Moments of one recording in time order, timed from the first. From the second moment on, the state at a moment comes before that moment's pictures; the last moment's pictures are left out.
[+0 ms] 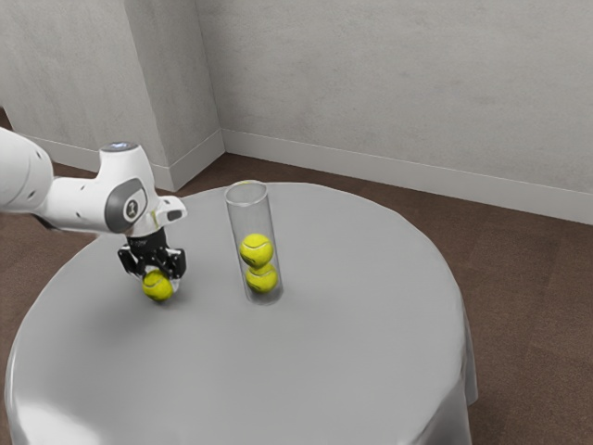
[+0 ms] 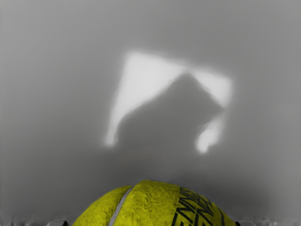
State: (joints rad) arm 0.30 0.42 -0.03 -1.95 0.02 2.33 -0.03
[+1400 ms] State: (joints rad) arm 0.07 0.36 -0.14 -1.30 0.00 1.59 -0.07
